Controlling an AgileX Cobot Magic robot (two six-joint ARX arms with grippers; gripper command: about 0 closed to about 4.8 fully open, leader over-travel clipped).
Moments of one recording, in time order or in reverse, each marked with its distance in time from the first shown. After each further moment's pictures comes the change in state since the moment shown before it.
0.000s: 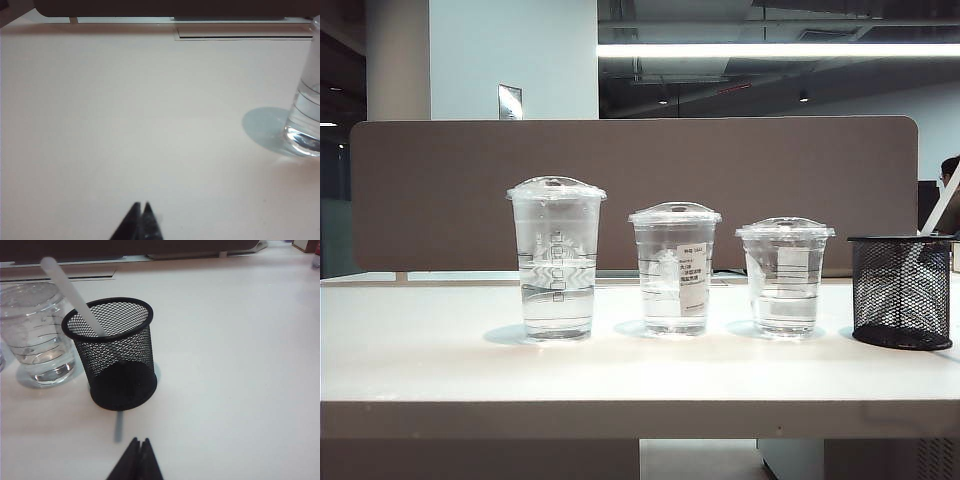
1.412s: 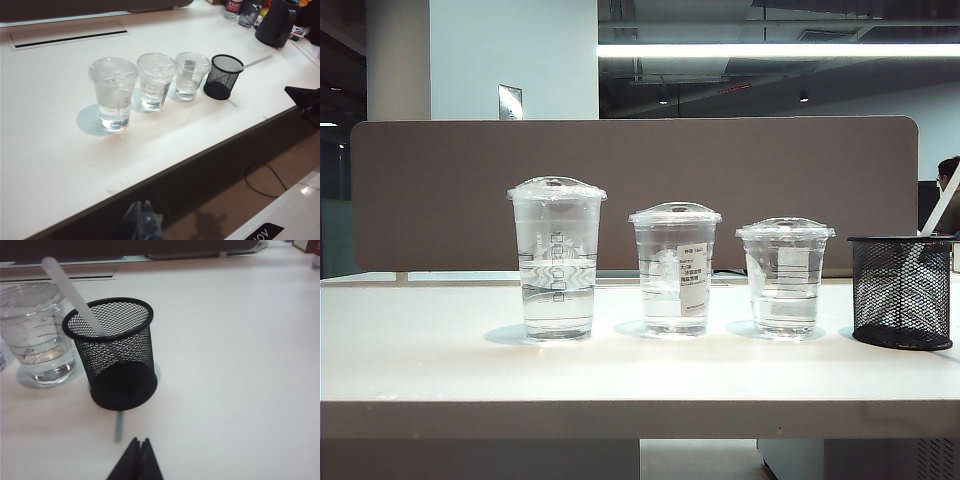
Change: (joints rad) left arm -0.240 0.240 1.097 -1.025 0.342 -0.016; right arm 0.000 0.000 0.000 0.000 0.000 0.000
